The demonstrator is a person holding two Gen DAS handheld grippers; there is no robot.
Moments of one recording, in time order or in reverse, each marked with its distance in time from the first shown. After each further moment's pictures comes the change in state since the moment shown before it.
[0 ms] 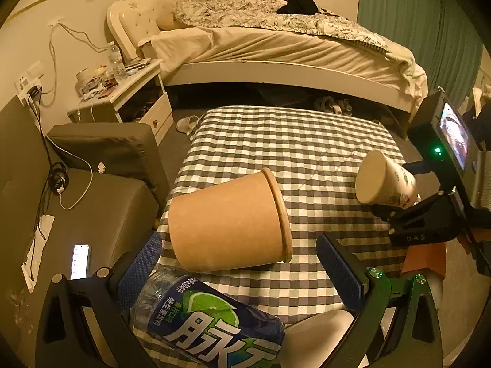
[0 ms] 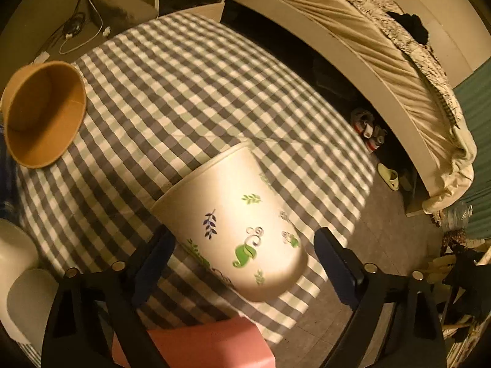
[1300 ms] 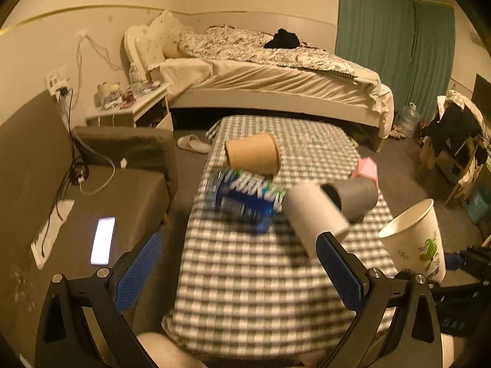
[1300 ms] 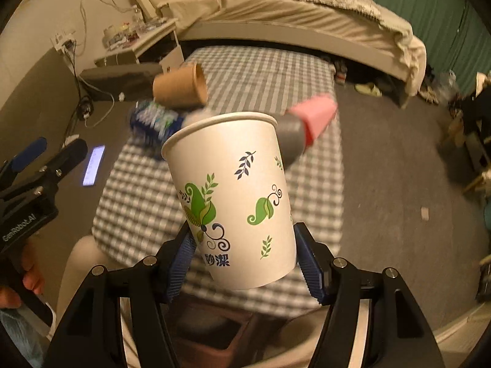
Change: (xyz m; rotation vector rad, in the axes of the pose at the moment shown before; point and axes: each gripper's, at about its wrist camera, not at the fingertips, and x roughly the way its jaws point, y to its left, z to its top) left arm -0.172 0.065 -0.151 -0.009 -0.155 -0.089; right arm -0.222 0.171 -0.188 0.568 -0.083 0.091
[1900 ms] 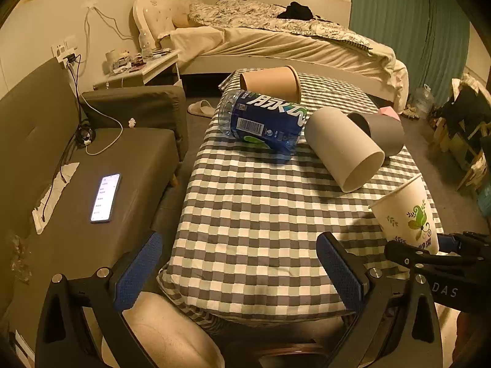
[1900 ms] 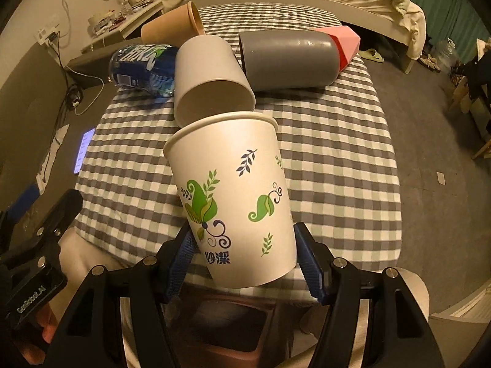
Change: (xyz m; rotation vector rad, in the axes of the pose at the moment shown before) left arm 0.033 0.006 -0.068 -0.010 0.113 0.058; right arm 0.078 0.016 -0.045 0.079 0.073 0.010
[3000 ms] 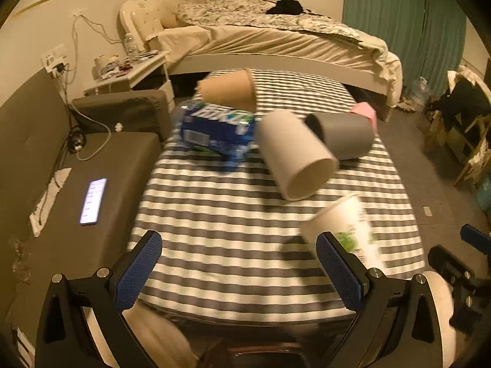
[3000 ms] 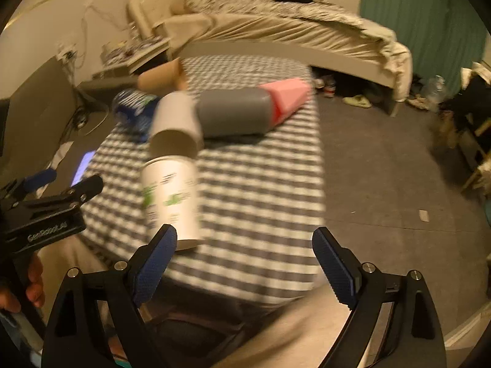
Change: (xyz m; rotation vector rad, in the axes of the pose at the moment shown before) left arm -0.011 -0.074 0.018 0.023 0.026 -0.016; right arm -0.068 -0.071 -0.028 -0.043 -0.252 -0.040
